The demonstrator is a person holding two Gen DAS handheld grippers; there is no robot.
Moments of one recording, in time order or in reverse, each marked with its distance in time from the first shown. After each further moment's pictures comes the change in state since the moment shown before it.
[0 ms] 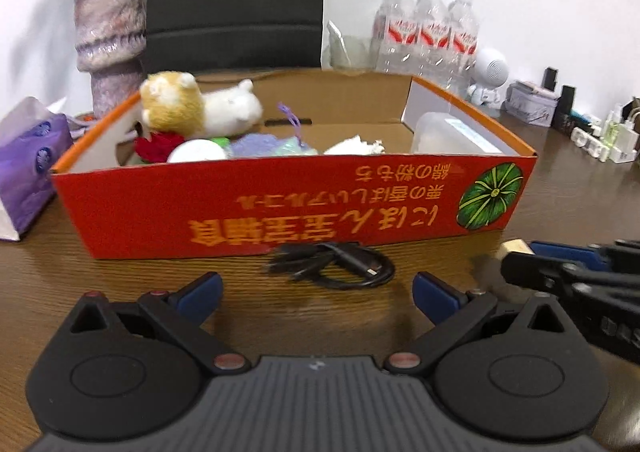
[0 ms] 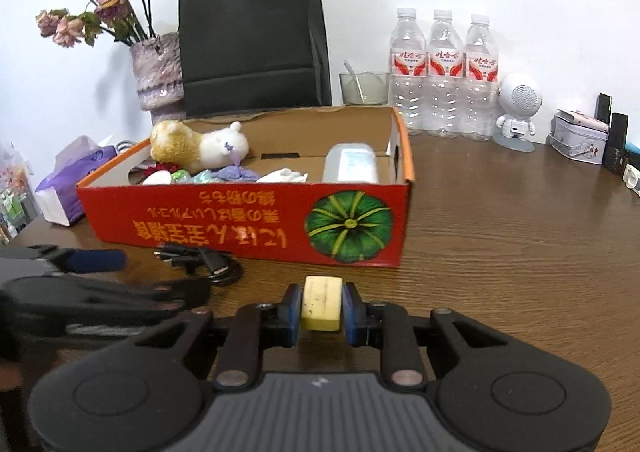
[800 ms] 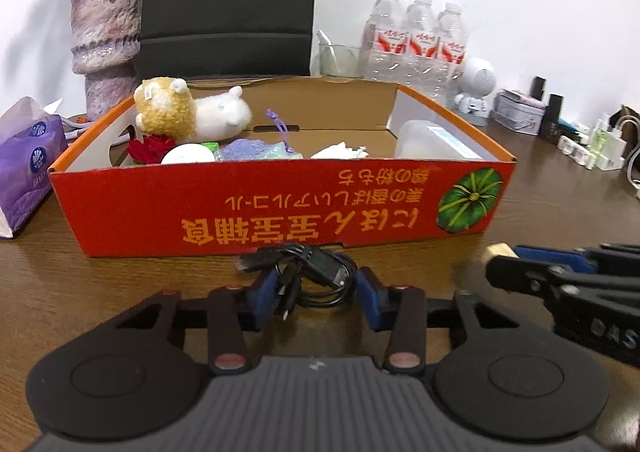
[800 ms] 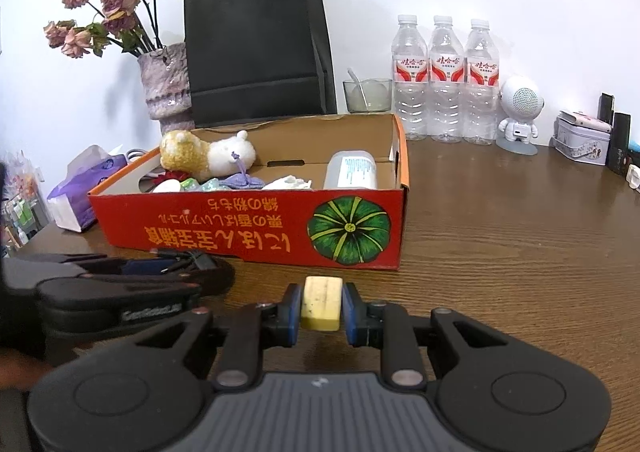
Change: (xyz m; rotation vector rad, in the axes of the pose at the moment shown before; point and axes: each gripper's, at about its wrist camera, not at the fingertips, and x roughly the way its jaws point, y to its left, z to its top) left arm -0.015 0.002 -0.006 -0.004 -0.035 -0.054; right arm -0.008 0.001 -0.002 0.005 -0.014 0.025
